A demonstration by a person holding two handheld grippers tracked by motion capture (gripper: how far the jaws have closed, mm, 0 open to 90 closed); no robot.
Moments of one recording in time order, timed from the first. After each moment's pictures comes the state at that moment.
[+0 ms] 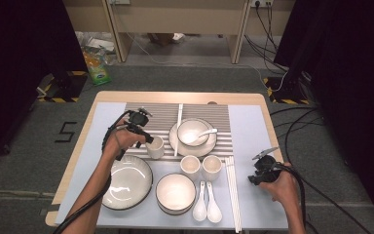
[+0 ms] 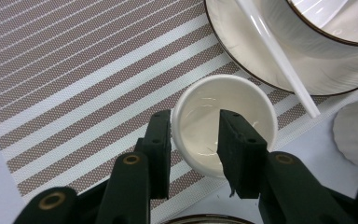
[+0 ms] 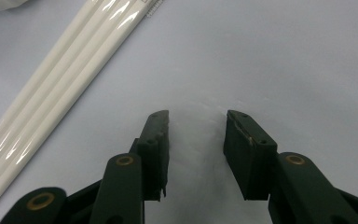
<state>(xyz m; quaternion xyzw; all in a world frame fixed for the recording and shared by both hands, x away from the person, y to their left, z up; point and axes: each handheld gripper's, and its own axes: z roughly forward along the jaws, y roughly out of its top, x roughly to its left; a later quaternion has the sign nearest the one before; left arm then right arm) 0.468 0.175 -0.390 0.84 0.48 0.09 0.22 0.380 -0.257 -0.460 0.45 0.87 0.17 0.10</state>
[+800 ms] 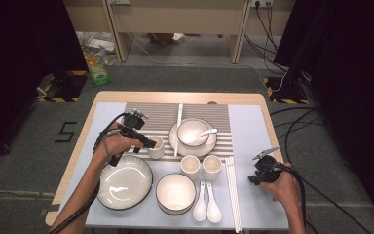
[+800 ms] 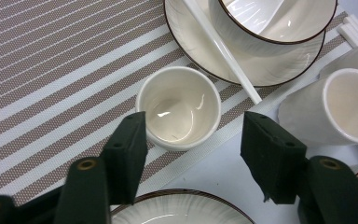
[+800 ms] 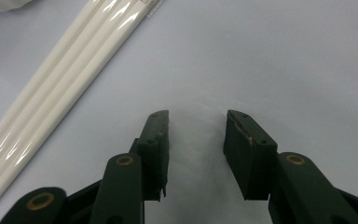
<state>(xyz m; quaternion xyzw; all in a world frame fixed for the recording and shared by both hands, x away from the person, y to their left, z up) 0.439 0.183 -0.374 0.84 0.47 0.07 0.27 0.380 -0.259 -0.461 0.45 0.87 0.18 0.10</state>
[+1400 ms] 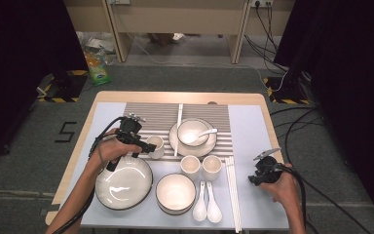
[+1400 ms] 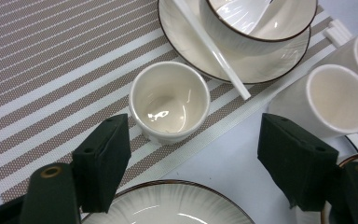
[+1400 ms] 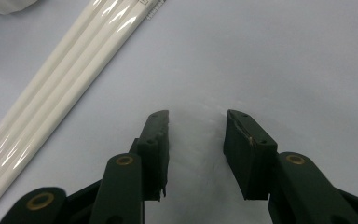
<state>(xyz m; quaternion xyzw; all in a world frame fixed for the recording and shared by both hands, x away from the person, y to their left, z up) 0.420 0.186 -0.369 0.83 0.46 0.08 0.30 0.378 -0.260 -0.461 0.45 0.87 0.19 0.10</state>
